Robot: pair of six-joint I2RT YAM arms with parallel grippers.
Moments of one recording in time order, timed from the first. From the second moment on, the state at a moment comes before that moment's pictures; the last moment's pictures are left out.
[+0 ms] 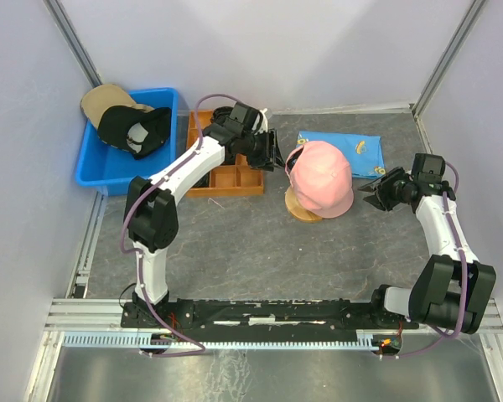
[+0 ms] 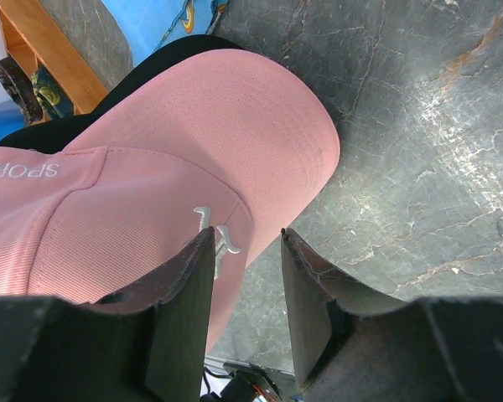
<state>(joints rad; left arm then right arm) -0.55 1.99 1.80 -0.63 0.39 -0.52 -0.25 1.28 0.90 -0.55 -0.42 0.86</state>
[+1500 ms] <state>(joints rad) -0.52 1.91 1.72 -0.41 0.53 -0.58 -0.26 1.32 0.91 -0.60 -0.45 0.83</state>
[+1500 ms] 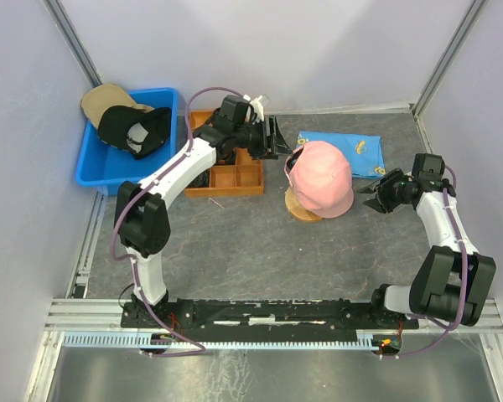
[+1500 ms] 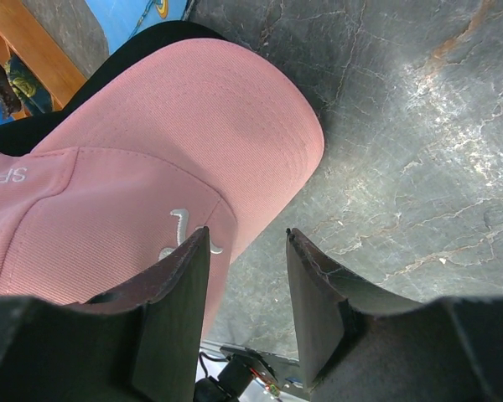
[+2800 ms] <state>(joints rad) -0.60 2.00 1.71 -0.48 0.37 -0.56 -0.28 1.32 0.91 -0.59 -0.46 0.83</state>
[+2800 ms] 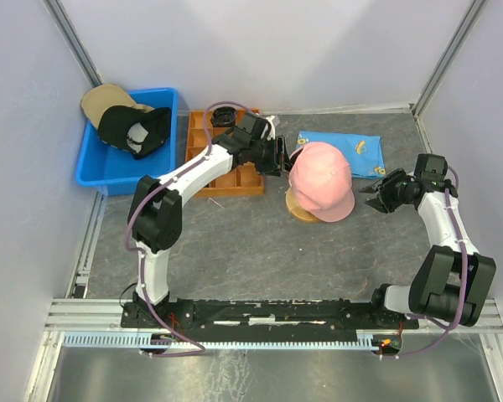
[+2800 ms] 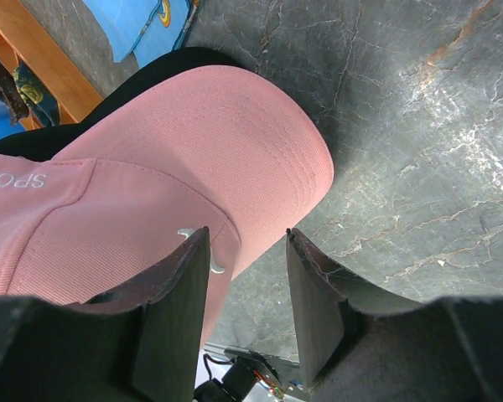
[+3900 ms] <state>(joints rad) -0.62 2.05 1.60 -0.41 0.37 -0.56 -0.44 1.40 0.75 -0.36 -0.75 0.82</state>
